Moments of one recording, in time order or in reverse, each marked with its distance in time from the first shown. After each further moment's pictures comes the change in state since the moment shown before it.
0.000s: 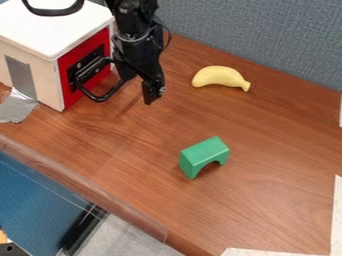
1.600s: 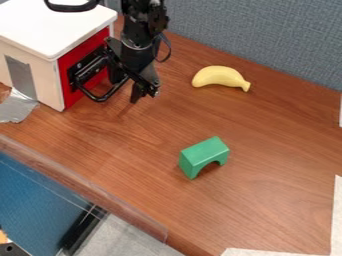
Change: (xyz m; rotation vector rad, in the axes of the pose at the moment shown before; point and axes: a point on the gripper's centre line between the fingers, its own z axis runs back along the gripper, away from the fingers) arm -0.010 0.011 -0.014 0.148 0.148 0.112
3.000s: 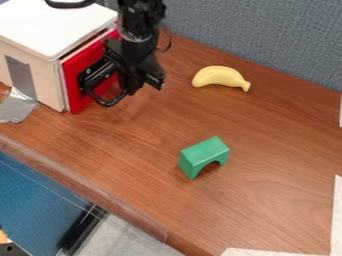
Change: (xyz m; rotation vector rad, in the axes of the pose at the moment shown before) arm 0.004 -0.016 0.017 -0.117 0.024 0.111
